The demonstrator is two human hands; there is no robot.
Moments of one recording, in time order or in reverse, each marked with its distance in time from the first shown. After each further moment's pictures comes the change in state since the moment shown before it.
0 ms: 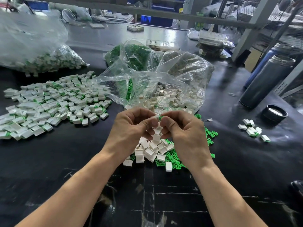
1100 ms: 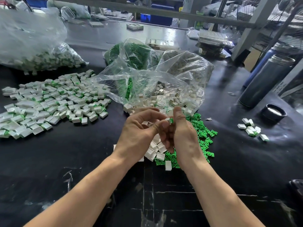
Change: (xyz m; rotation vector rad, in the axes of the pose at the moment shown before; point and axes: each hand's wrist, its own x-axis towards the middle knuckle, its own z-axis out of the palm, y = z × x) left_hand -0.005 -0.005 0.022 0.006 0.036 0.036; right_hand -0.001 -0.004 0.013 0.237 -0.001 0.307
